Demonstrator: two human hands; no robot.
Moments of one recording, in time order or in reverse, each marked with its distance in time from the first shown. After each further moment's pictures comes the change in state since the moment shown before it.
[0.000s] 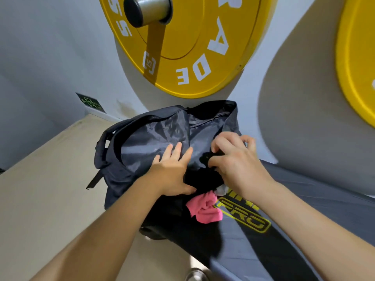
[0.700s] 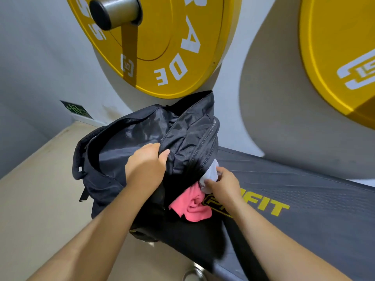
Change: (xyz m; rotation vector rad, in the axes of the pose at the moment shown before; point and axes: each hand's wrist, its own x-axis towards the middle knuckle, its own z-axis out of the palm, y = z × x) left_hand 0.008 0.008 0.000 -0.220 0.663 -0.265; right_hand -0.039 0.001 0.106 0.881 -0.161 1.098
